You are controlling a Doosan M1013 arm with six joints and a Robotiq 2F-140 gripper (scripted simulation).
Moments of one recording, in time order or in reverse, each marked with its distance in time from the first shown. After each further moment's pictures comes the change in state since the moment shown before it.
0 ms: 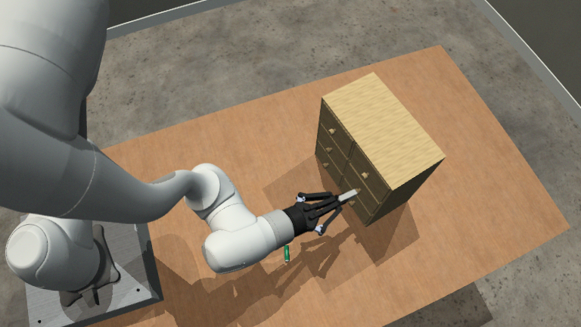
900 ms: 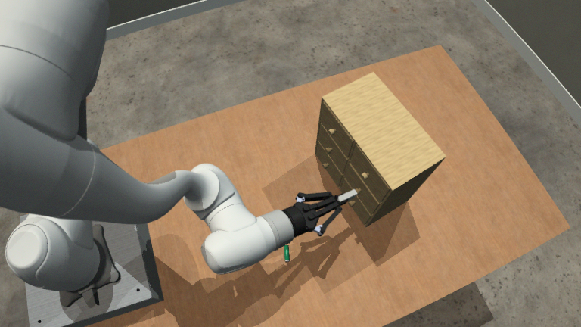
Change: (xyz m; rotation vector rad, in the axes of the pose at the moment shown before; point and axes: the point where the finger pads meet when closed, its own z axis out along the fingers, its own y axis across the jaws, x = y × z) arm 0.000 0.000 -0.001 0.000 0.000 0.000
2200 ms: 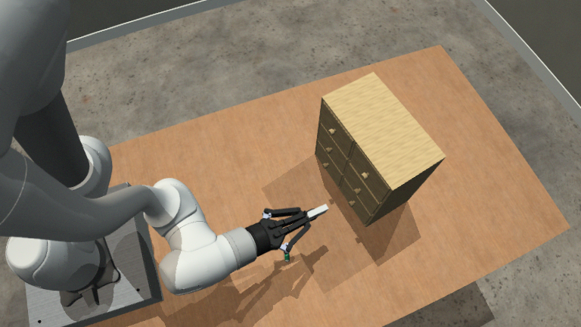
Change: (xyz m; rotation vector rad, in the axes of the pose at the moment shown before) arm -0.015 0.000 -0.099 0.000 0.000 0.000
